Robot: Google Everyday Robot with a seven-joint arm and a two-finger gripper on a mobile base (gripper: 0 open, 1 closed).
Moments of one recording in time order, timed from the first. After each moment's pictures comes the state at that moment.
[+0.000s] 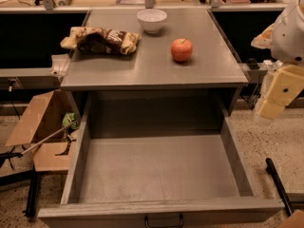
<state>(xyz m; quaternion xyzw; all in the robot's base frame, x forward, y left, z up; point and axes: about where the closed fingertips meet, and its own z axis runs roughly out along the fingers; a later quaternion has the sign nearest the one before) 0.438 -0.216 0.980 -0.60 0.78 -0.04 0.16</state>
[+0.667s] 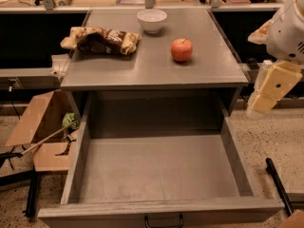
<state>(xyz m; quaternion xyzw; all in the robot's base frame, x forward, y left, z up) 0.451 -0.212 0.981 -0.60 0.78 -0.04 0.19</state>
